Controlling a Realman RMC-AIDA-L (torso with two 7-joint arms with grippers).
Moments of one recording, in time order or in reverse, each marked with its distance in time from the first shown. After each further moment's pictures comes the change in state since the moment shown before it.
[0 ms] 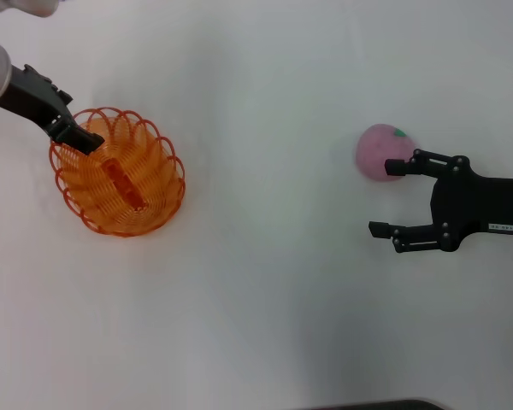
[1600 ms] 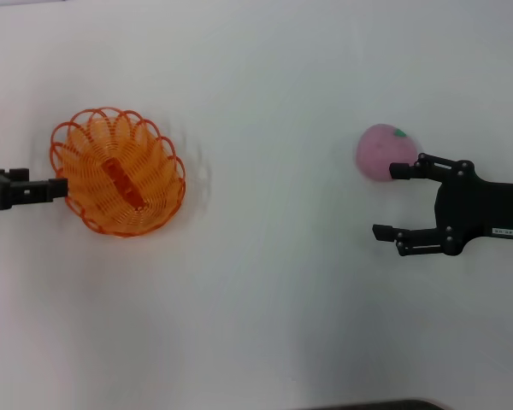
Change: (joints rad) left arm 0.406 -0.005 -0.364 0.121 -0.449 0.279 0.019; right arm -0.014 0.000 0.007 0.006 0.001 0.005 -0.005
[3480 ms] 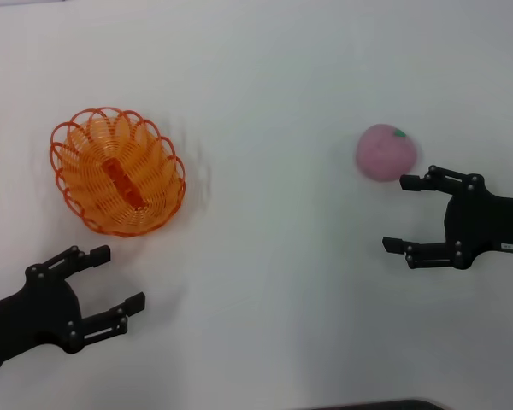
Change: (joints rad) left arm 0.196 -0.075 -0.218 -0.410 -0.125 0.128 1.060; right arm -0.039 0.000 0.007 0.005 -0.001 0.007 -0.064
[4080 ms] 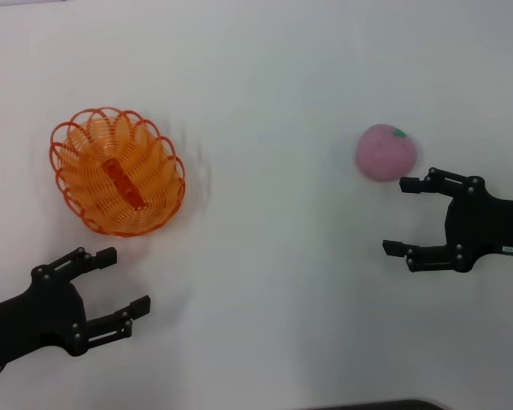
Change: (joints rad) left arm -0.004 0.000 0.019 0.001 0.001 0.007 -0.009; right arm -0.004 0.000 0.001 -0.001 0.000 -0.013 -0.009
